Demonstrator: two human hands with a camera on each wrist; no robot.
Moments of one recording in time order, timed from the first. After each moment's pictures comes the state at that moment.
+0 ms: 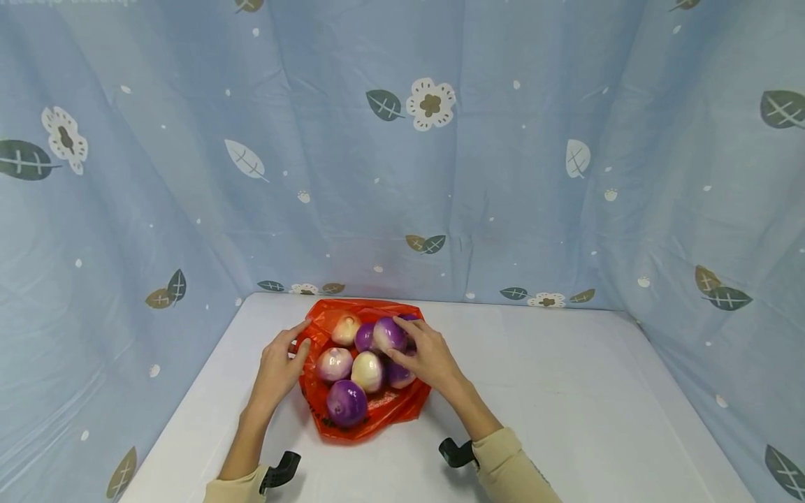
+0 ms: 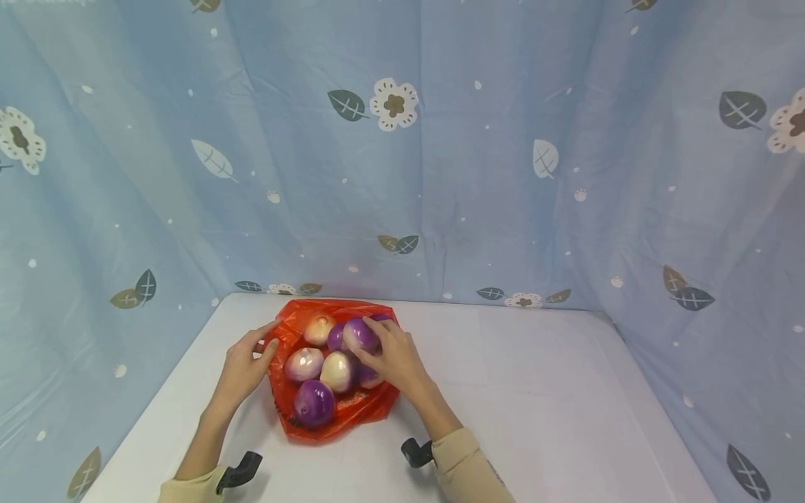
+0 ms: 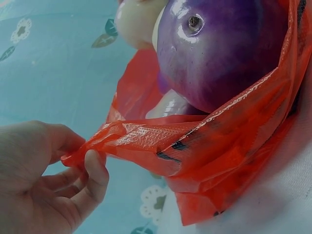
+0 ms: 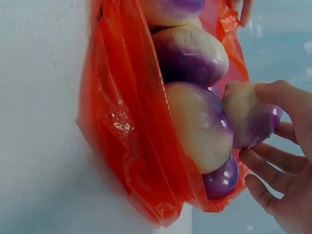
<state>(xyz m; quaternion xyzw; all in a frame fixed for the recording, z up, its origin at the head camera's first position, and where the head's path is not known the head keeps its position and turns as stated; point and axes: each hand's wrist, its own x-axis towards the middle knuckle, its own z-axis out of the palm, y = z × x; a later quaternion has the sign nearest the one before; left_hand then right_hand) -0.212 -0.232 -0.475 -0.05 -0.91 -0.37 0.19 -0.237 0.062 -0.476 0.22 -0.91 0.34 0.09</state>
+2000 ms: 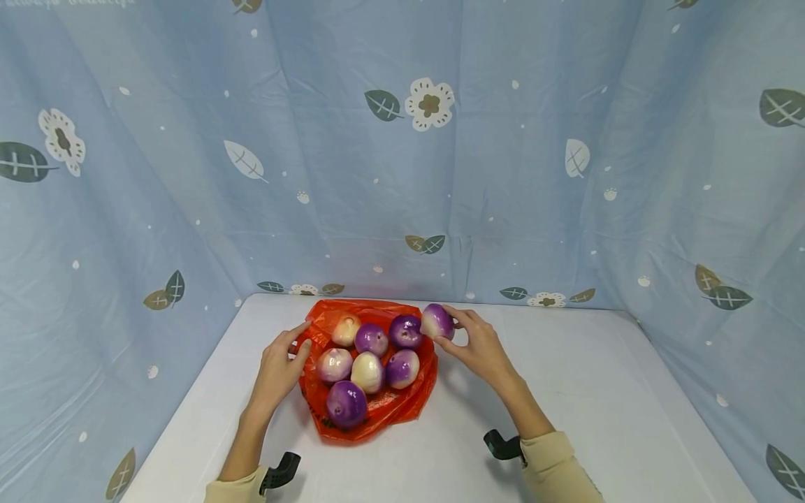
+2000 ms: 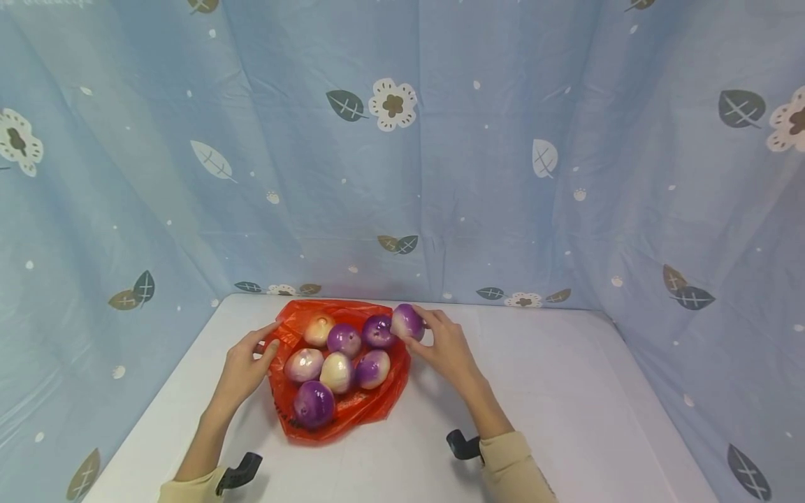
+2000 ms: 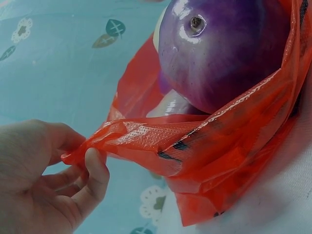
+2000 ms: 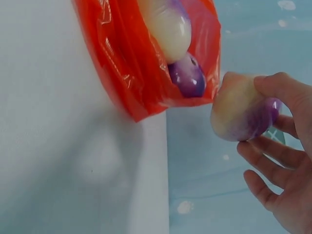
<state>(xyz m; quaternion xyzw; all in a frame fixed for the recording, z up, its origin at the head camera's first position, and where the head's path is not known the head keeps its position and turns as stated) -0.215 -0.231 -0.477 -0.05 -0.91 -0.37 0.18 -0.245 0.146 -0.465 0.19 -0.91 0.34 0.16</state>
